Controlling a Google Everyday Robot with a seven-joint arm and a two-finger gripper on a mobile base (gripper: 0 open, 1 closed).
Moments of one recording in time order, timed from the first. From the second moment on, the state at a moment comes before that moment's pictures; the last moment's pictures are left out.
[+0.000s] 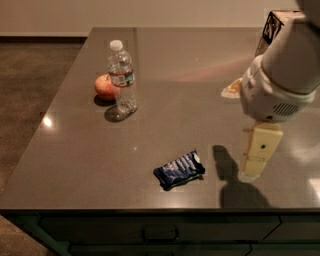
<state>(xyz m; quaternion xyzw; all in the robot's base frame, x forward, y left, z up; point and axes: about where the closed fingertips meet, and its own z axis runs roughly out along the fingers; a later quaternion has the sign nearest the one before) 0.420 -0.146 0.926 -0.69 0.71 0.00 0.14</state>
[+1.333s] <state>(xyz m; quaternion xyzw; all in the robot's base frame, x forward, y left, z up) 0.412 -0.079 0.843 -0.78 0.61 0.02 0.11</state>
